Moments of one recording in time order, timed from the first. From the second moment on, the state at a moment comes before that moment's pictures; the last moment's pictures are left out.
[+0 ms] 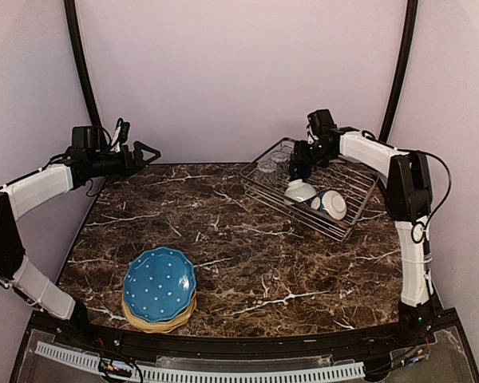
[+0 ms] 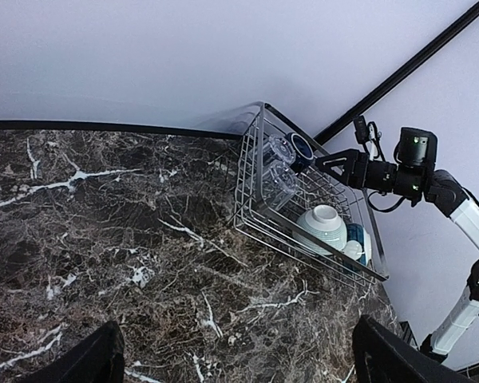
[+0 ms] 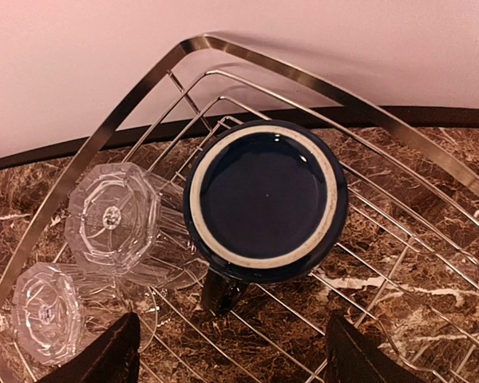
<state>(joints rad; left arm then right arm) -0.07 1.46 1.12 -0.11 0.69 -0.40 0.36 2.23 2.02 -0.56 0.07 0.37</state>
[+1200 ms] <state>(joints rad) -0.07 1.47 1.12 -0.11 0.70 -0.40 0.36 2.45 2.18 -0.53 0.11 0.64</state>
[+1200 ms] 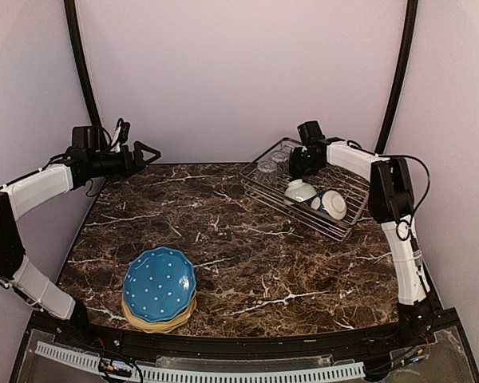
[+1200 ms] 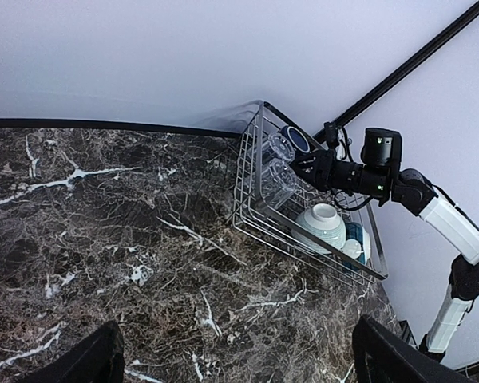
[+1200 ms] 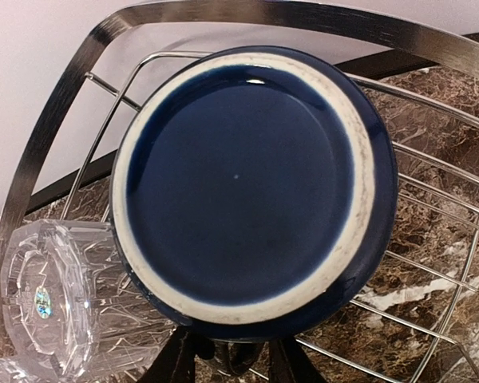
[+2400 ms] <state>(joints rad) -0.09 1.47 1.12 -0.11 0.70 -0.40 0.35 2.44 2.13 -0.45 0.14 0.40</state>
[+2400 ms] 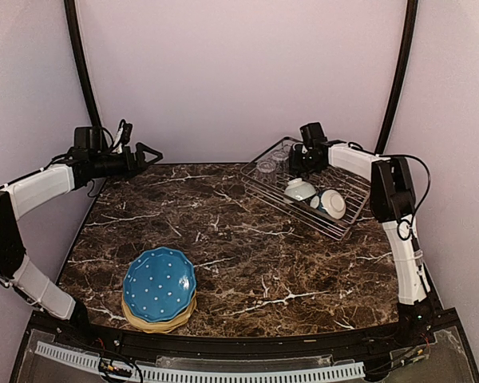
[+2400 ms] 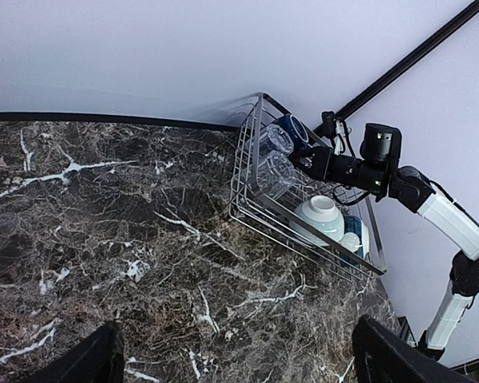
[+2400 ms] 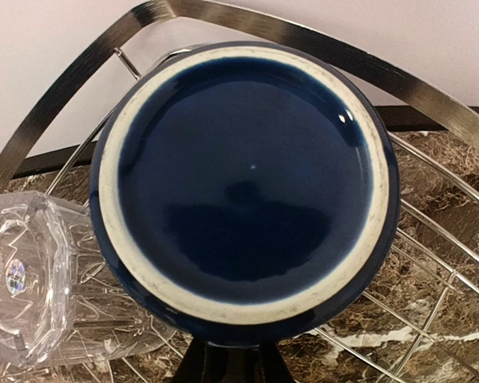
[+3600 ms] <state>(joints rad) -0.46 1.55 1.04 0.41 0.74 -0.78 0.40 1.59 1.33 -0.06 -0.52 0.44</state>
